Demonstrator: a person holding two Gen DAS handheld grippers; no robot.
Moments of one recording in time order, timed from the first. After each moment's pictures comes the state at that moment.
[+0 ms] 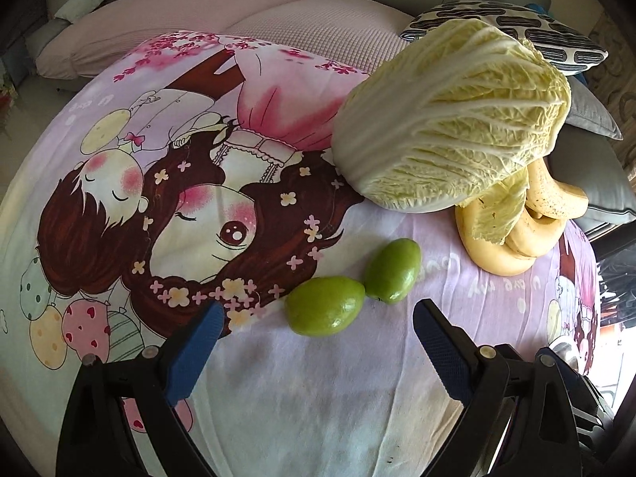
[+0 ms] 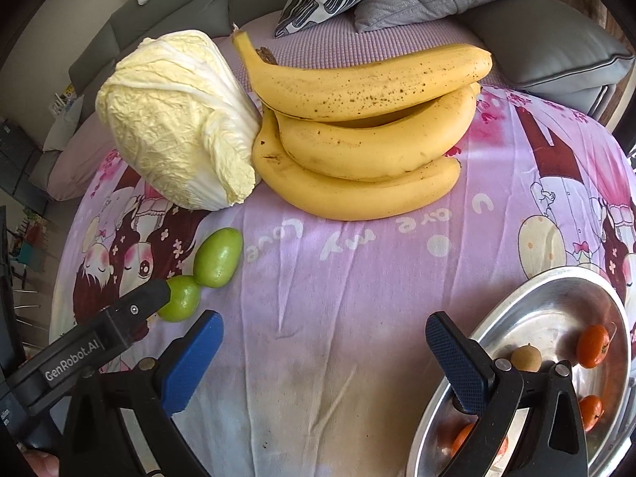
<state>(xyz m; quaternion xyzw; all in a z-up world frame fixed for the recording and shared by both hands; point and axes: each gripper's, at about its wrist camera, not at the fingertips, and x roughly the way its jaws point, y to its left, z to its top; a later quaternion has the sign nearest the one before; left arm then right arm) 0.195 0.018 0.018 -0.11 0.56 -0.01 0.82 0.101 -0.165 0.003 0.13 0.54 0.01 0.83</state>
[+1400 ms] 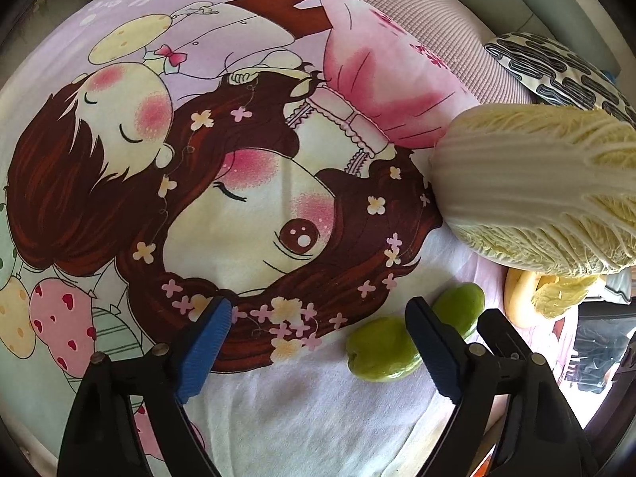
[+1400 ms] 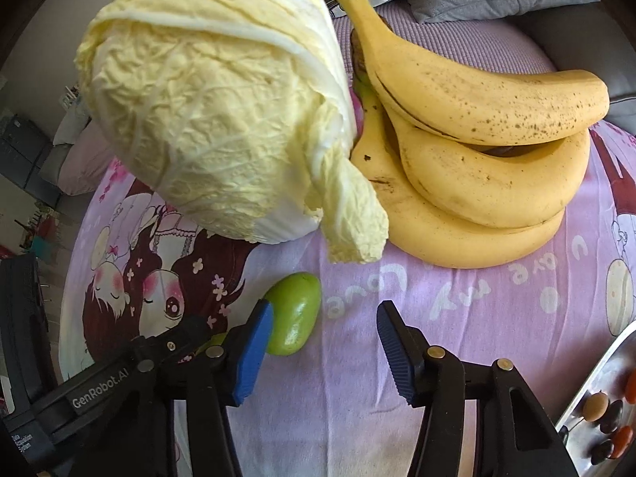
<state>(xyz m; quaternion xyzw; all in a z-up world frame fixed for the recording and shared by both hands) 0.243 0.107 -0.053 -0.24 0.61 0.03 0.75 0.172 -0.099 -0.018 0.14 0.55 0.04 0.82</state>
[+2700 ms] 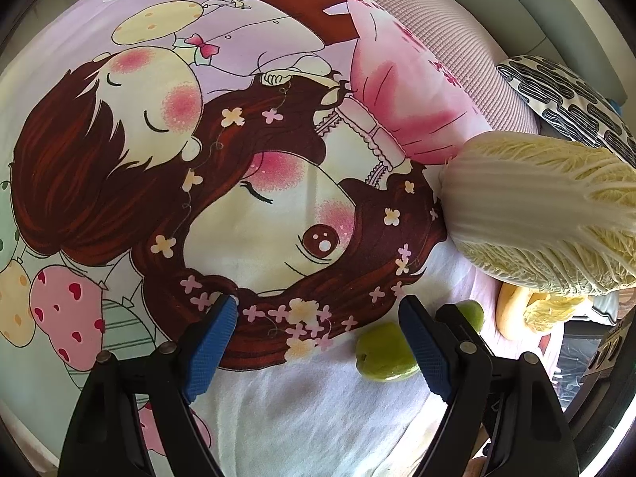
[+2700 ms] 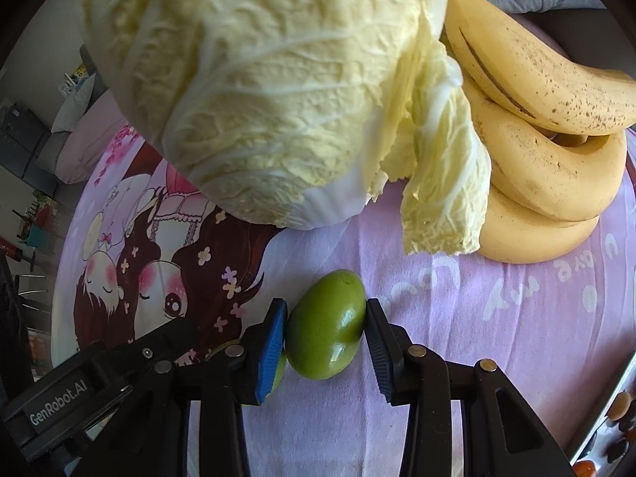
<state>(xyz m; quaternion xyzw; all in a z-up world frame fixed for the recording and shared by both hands) 0.234 0.136 -0.054 -0.28 0.61 0.04 0.74 0.189 -0.043 -0.055 0.12 0.57 0.05 0.81</state>
